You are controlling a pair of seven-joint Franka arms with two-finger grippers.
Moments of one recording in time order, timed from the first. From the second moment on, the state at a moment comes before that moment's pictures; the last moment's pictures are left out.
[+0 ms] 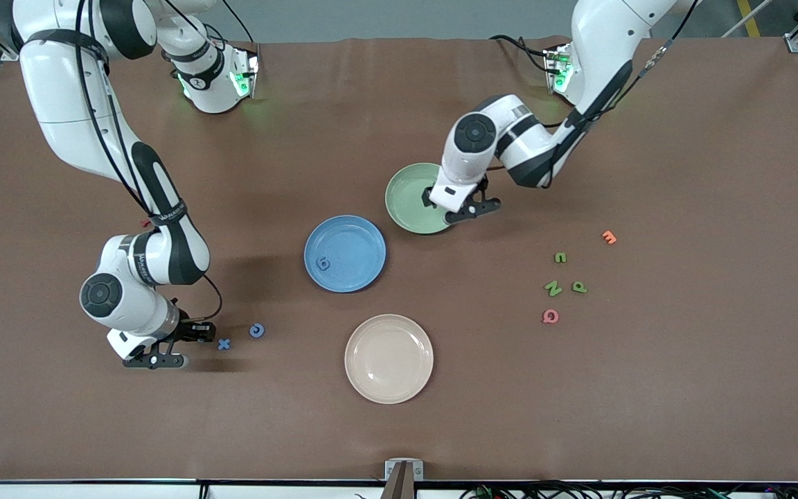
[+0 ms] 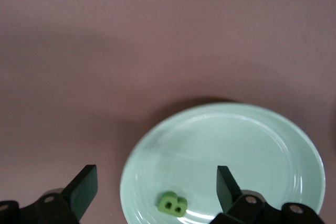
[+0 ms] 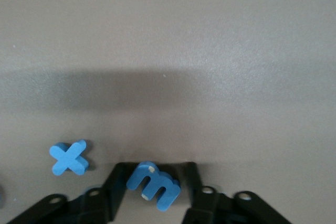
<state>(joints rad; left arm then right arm) -0.11 0.45 -0.65 -2.13 0.24 2.41 -1.19 0.09 0.77 -0.03 -1.62 0.03 2.44 0.05</state>
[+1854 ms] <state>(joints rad) 0.38 0.47 -0.65 -2.18 0.48 2.49 -0.73 0.18 0.77 -0.01 -1.54 0.04 2.33 0.25</state>
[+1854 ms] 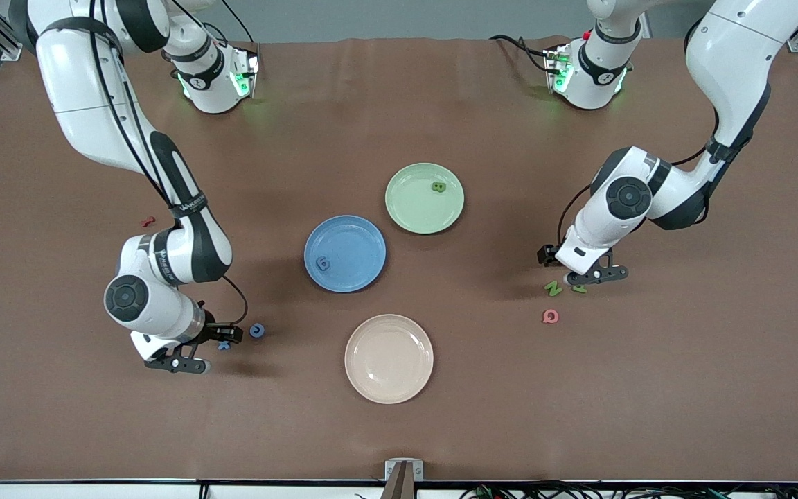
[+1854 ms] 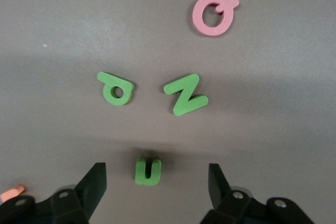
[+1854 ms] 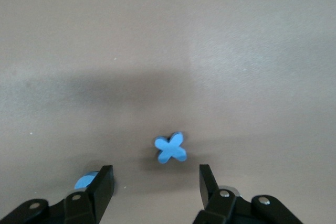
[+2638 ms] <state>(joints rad) 0.41 0.50 -0.65 -2.24 0.55 2.55 -0.73 0.18 0.81 -0.02 -1.51 0.04 2.34 0.25</state>
